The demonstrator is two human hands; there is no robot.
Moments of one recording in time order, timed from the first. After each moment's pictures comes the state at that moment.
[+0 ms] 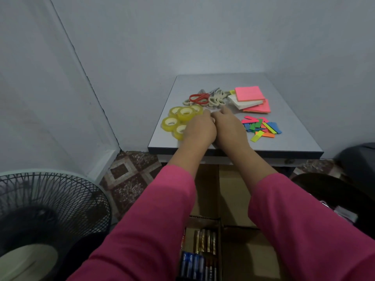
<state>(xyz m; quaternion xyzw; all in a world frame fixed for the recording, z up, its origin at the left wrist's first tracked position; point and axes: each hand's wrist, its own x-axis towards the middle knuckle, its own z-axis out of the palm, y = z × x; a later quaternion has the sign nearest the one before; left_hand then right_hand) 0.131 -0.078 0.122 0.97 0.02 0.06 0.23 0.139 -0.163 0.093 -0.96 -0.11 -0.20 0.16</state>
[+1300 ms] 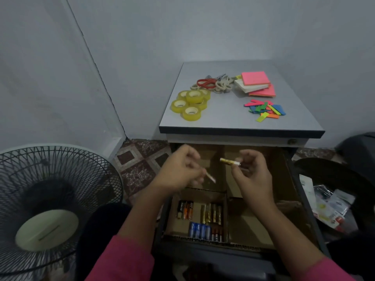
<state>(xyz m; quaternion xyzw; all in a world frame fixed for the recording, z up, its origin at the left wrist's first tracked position) -0.029 0.002 0.078 0.82 -0.02 -0.10 0.56 -0.033 -0.185 0.028 -0.76 0.00 -0.15 0.63</state>
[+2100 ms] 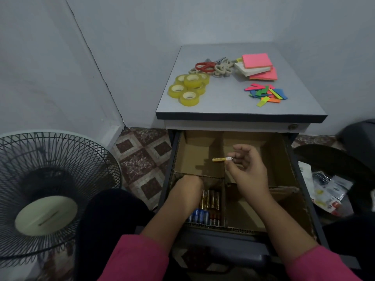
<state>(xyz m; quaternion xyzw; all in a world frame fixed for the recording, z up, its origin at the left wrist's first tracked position) -0.042 -0.028 -0.006 0.96 0.00 -0.22 0.17 -0.034 -0.185 0.004 -0.76 0.00 -0.11 0.65</state>
